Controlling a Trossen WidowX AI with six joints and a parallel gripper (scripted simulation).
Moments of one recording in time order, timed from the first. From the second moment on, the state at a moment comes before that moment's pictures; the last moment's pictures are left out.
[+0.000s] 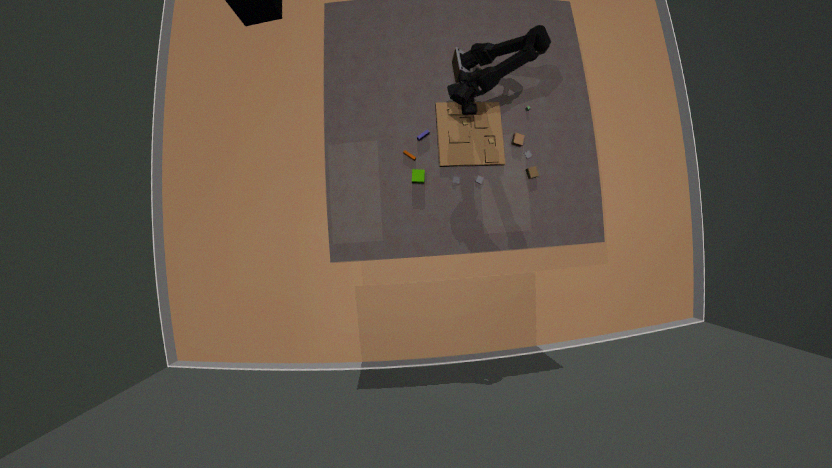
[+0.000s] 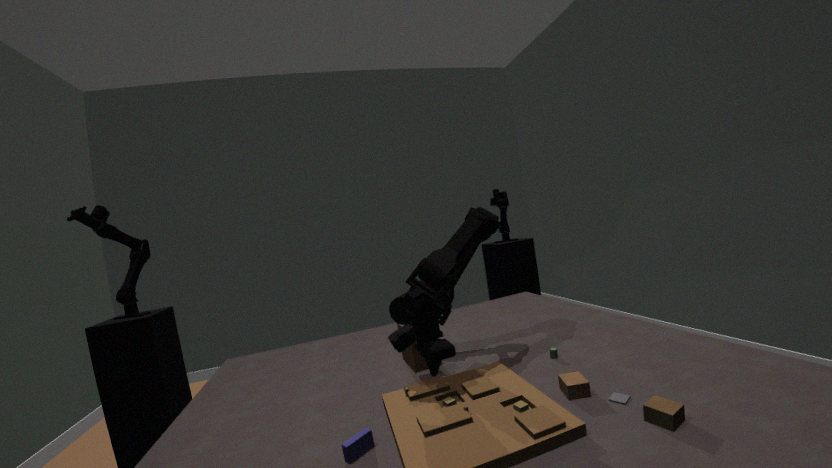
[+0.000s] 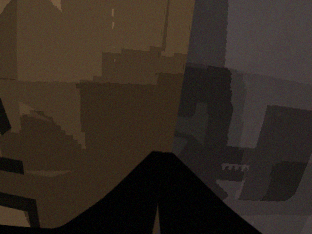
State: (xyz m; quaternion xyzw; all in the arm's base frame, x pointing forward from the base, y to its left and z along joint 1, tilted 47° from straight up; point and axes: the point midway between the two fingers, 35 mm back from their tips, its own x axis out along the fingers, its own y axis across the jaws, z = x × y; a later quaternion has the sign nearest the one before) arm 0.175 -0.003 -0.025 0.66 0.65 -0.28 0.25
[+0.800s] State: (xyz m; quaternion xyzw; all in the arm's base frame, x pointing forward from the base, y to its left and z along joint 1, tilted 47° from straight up) arm 0.183 0.009 -0.030 0.66 0.65 -0.28 0.24
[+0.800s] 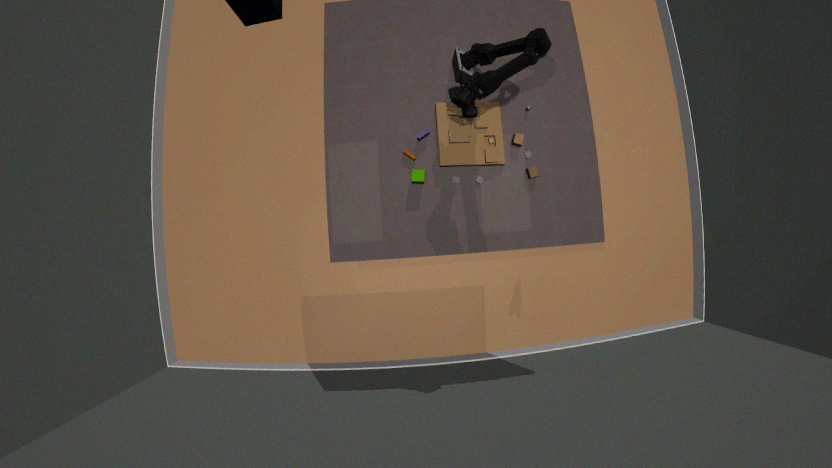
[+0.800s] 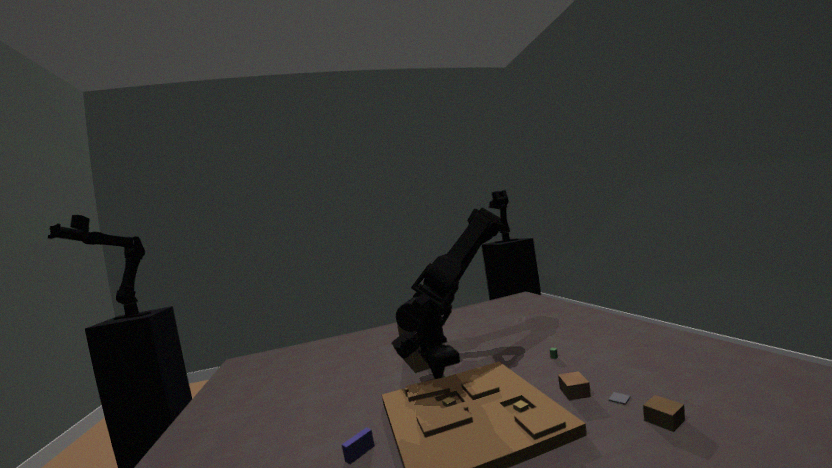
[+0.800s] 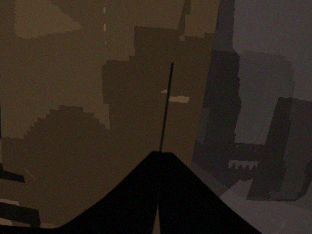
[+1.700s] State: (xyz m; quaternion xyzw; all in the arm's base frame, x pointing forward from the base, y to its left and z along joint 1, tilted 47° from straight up) arm 0.211 0.011 -0.029 0.66 0.65 -0.28 0.25
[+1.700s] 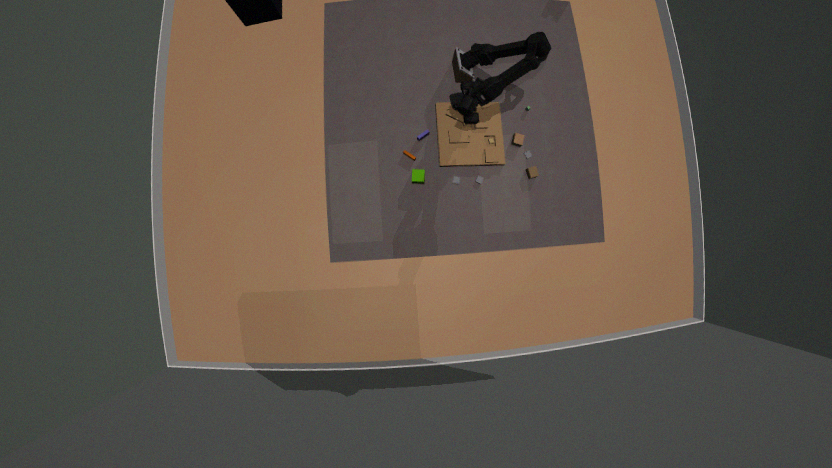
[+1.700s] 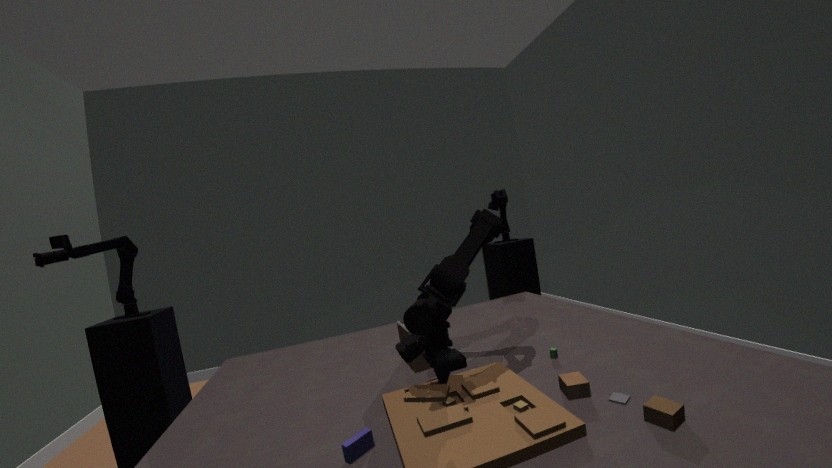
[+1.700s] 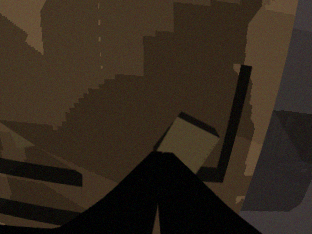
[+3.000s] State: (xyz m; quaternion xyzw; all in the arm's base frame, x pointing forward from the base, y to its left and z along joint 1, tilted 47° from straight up) arm 0.250 0.000 -0.040 0.66 0.65 -0.28 0.25
